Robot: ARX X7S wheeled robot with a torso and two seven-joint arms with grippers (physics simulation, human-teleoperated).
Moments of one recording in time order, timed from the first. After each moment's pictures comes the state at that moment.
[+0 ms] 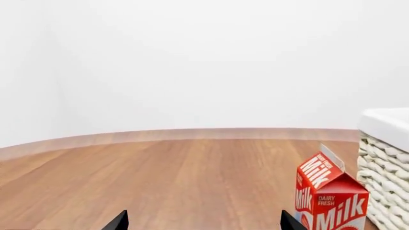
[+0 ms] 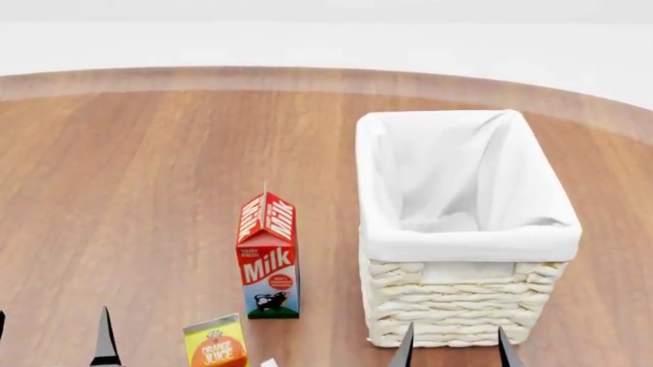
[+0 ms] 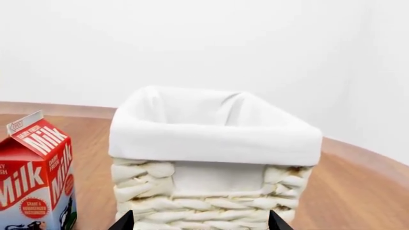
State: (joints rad) left arm -0.01 -0.26 0.18 0.23 -0.17 -0.09 -0.34; right arm 0.11 0.25 -0.28 0.05 0.15 -0.05 0.35
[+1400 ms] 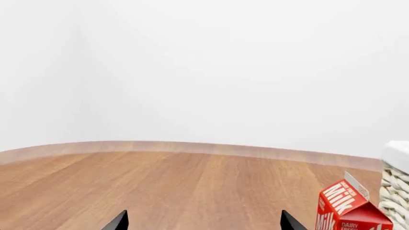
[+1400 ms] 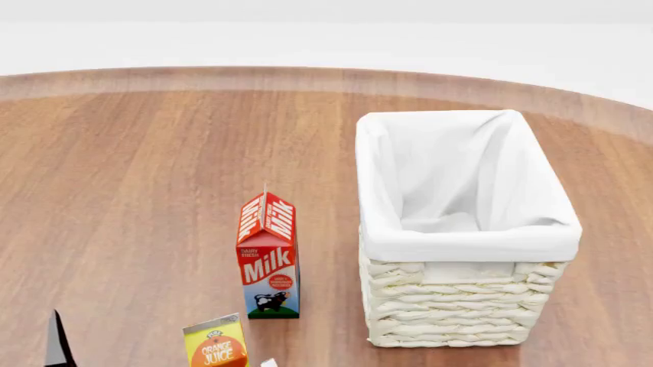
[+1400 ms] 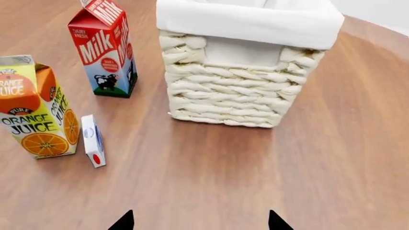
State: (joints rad) left arm 0.09 -0.29 0.12 0.31 -0.23 -0.01 -0.39; right arm -0.22 0.63 0.05 -0.88 0.92 0.95 0.55
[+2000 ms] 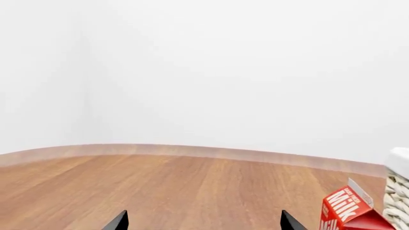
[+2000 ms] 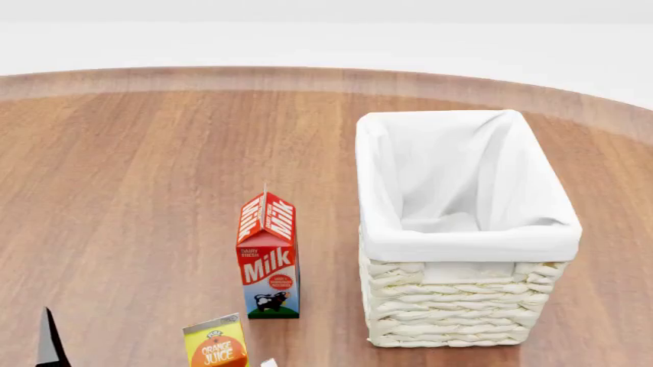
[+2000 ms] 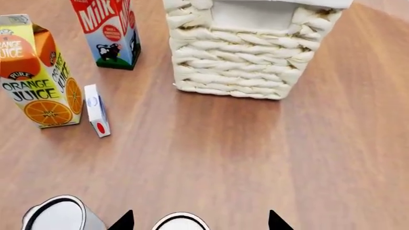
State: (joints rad) left arm 0.10 -0.30 0.12 0.33 -0.24 0.00 -0.41; right arm -0.31 0.63 0.03 -0.85 0.89 0.91 0.51
